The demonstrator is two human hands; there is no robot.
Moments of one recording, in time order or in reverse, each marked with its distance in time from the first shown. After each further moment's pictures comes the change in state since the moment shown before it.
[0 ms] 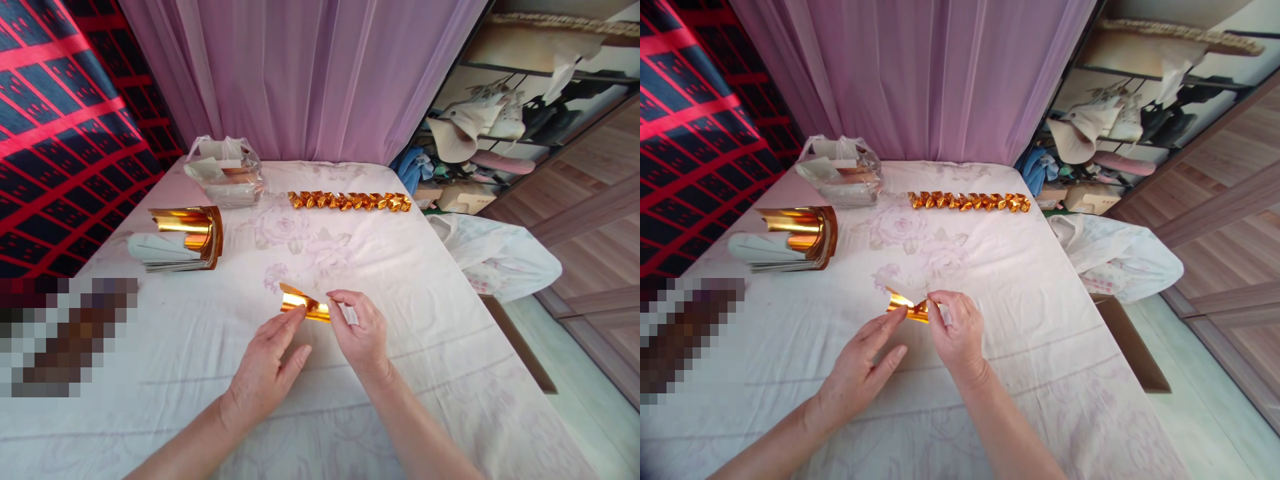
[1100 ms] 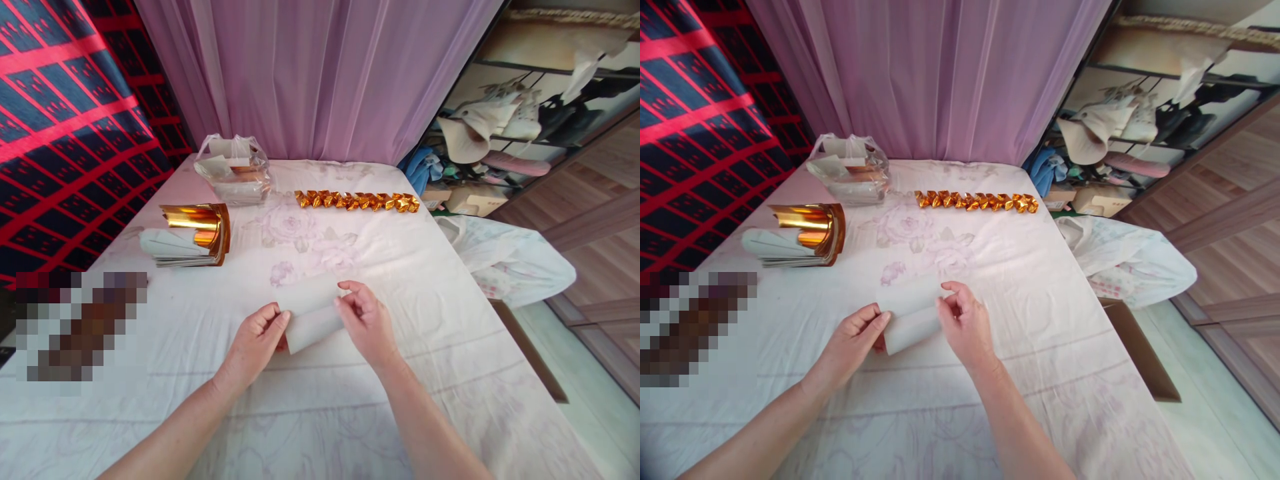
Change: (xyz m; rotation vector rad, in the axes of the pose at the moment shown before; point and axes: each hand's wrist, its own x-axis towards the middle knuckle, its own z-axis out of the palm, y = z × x) left_hand 0.017 -0.008 -0.013 -0.731 -0.012 -0.740; right_hand 0.000 0.015 -0.004 0.198 -0.264 0.344
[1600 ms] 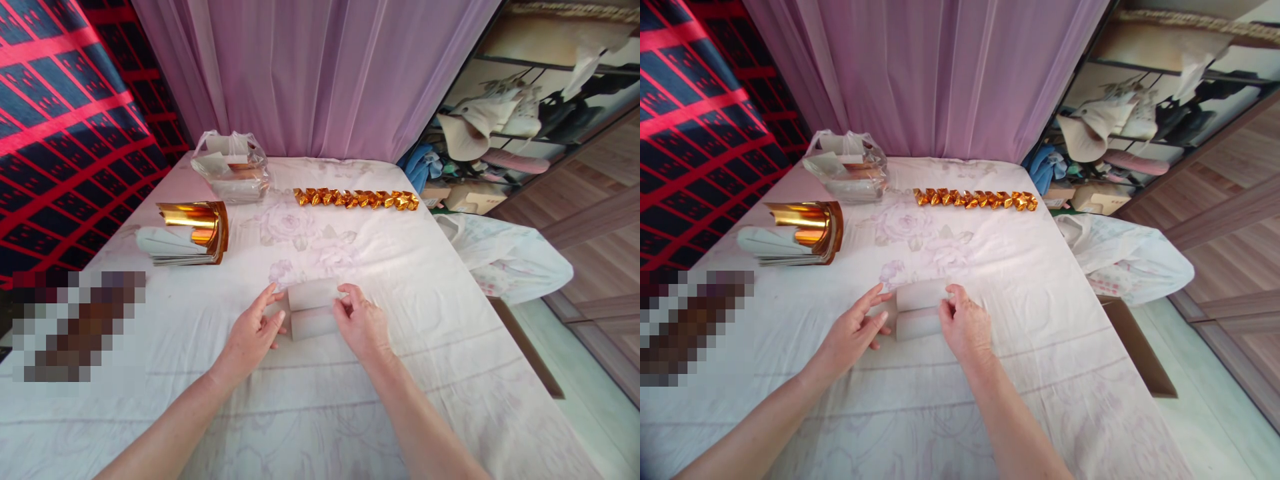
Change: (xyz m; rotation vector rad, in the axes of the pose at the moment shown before) left_hand 0.009 -0.013 -0.011 0.236 0.036 0.032; right_hand -0.001 0.008 0.008 -0.529 -0.100 0.216
